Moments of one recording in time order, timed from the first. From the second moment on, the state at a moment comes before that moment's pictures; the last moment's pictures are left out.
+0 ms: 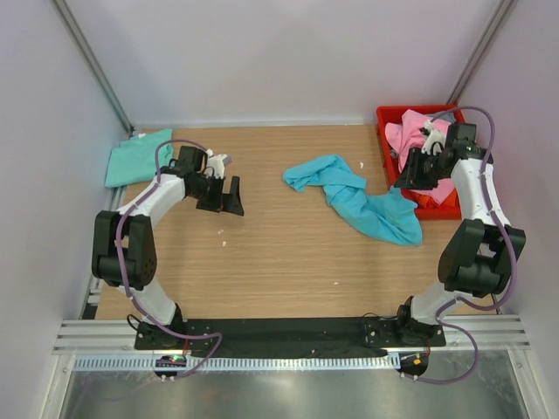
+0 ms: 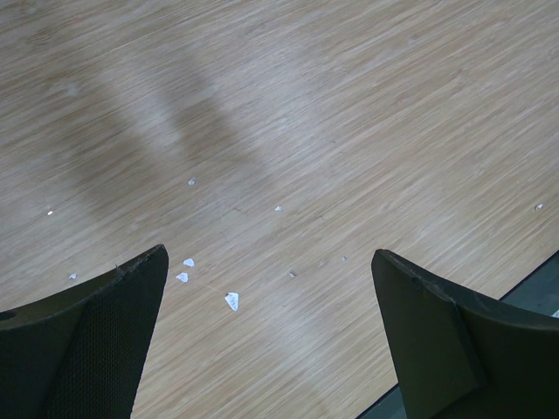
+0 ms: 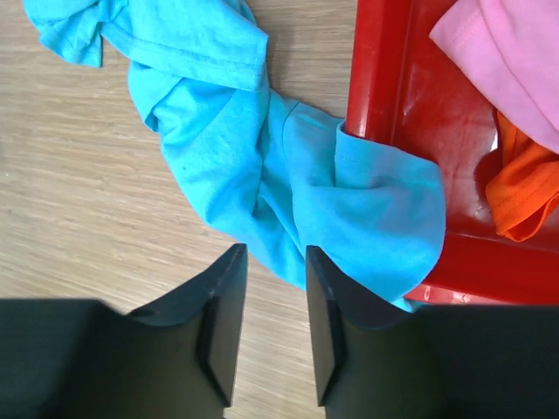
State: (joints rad) left arm -0.16 1.70 1.19 -0.60 0.50 0.02; right arm -0.26 1.61 1.40 -0.84 -0.48 -0.08
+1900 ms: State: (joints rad) left arm -0.16 1.70 1.21 -0.62 0.48 0.02; right arm -0.23 1.60 1.46 -0.94 -0.41 -0.12
